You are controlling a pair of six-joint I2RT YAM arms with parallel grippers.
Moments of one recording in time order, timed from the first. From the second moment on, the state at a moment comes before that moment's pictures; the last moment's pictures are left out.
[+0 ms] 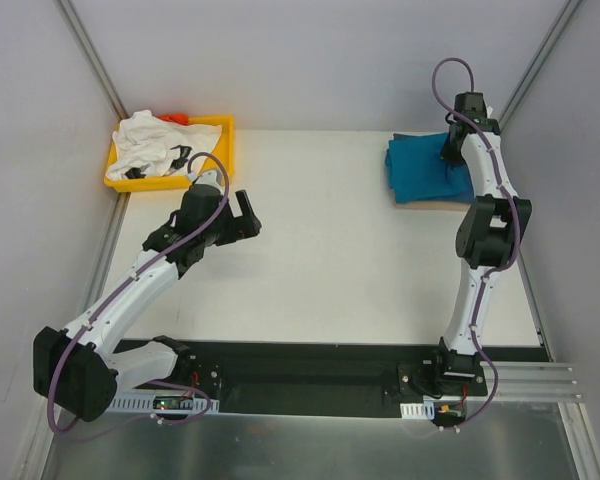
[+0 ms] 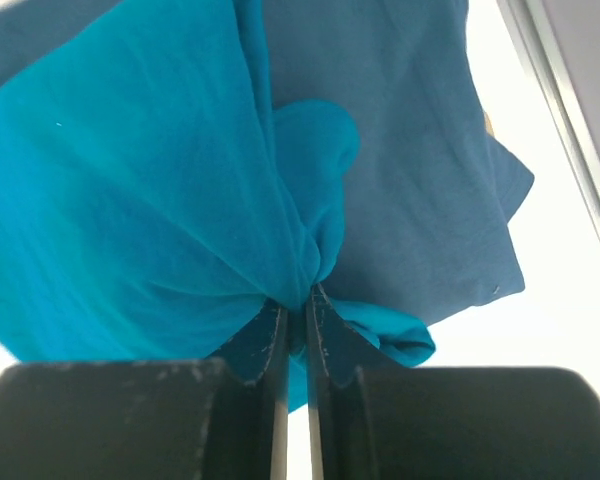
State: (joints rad) left arm -0.42 1.11 0.89 -0.44 -0.06 -0.58; right arm -0.05 2.24 2.17 -0.85 0.29 0.30
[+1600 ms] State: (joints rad) left arm -0.42 1.12 0.90 -0.44 0.00 -0.62; right arm -0.22 2.51 2.21 -0.48 -0.72 0.60
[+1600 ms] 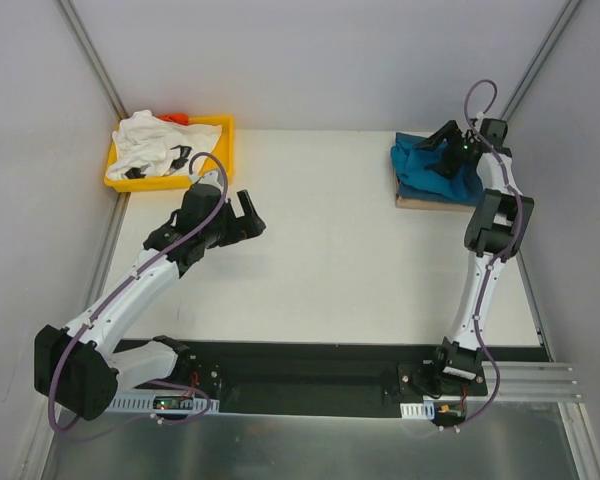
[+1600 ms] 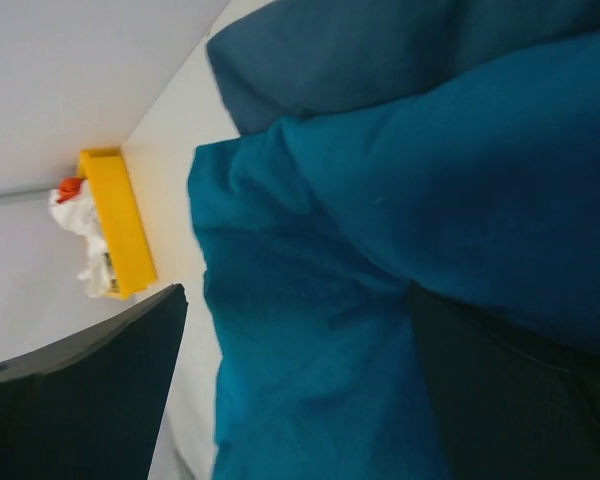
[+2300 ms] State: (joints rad) left arm -0.42 1.11 0.91 -0.44 0.03 -0.64; right arm -0.30 2.44 2.09 -0.35 -0.86 0.71
